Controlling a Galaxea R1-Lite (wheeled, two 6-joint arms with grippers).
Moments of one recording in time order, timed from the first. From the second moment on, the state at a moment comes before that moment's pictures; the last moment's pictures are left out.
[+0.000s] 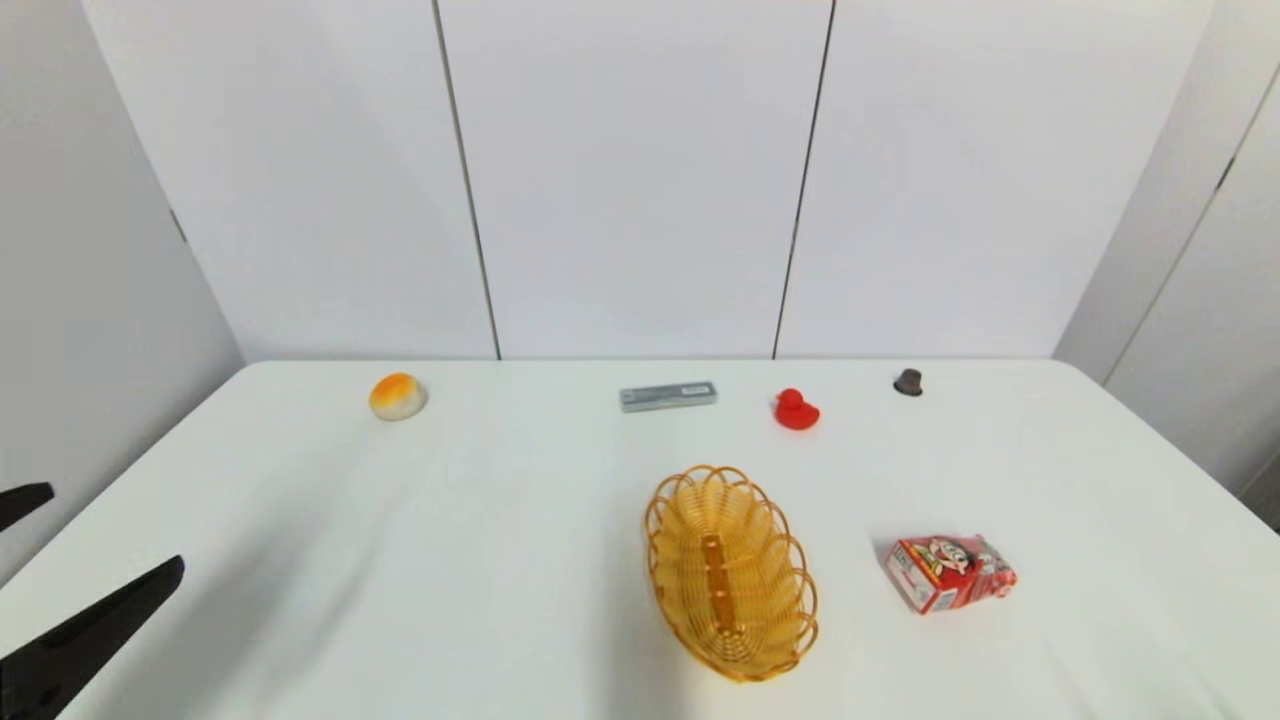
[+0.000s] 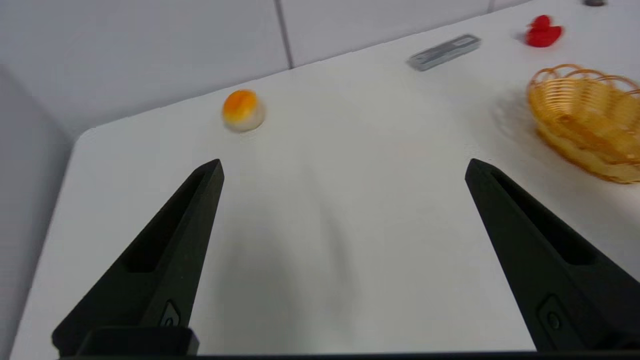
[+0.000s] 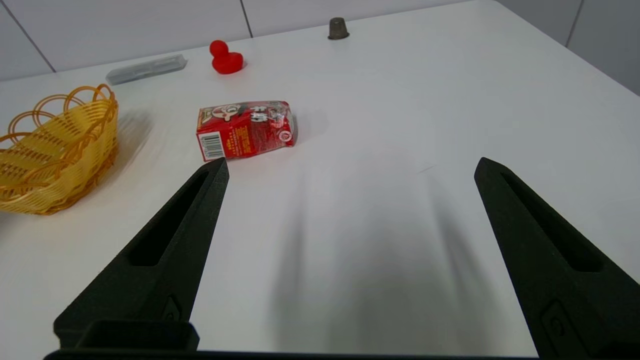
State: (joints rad) left arm -0.04 0.63 -0.38 -0.12 -0.24 0.18; right arm 0.00 0.00 0.00 0.02 -0.02 0.15
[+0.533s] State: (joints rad) left arm -0.01 0.31 -0.12 -0.11 -0.07 0.15; right arm 0.00 0.00 0.00 0.02 -0.02 0.15
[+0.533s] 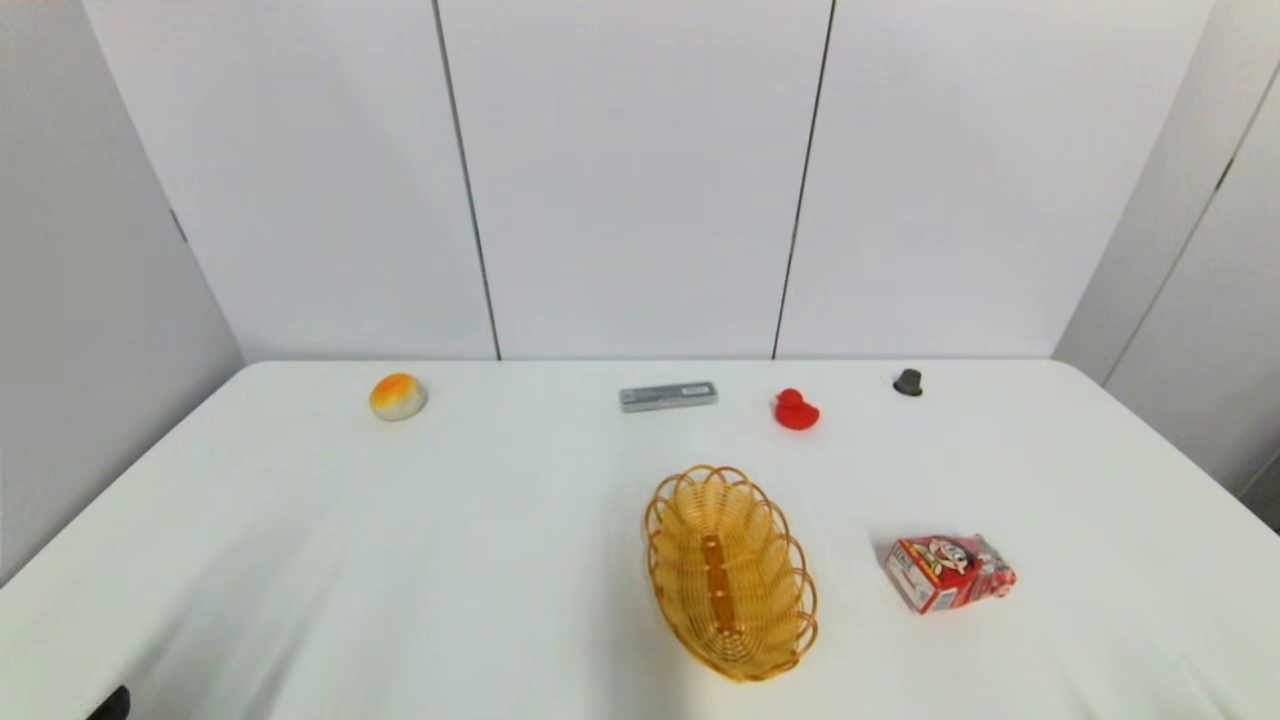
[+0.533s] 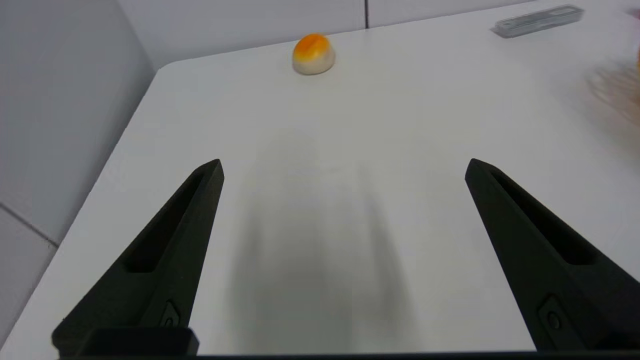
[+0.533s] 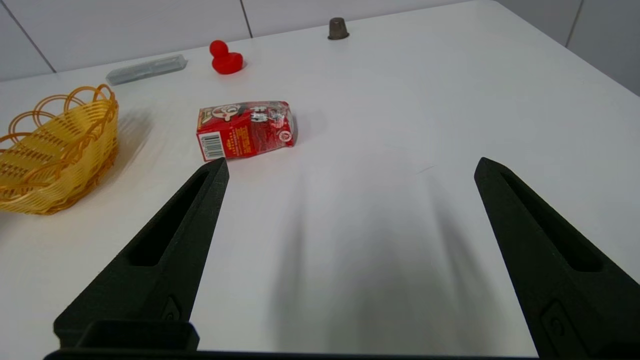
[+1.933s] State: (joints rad) left arm 0.00 0.00 0.00 -0.01 0.00 0.00; right arm 0.00 0.00 0.00 0.02 -0.02 0.15
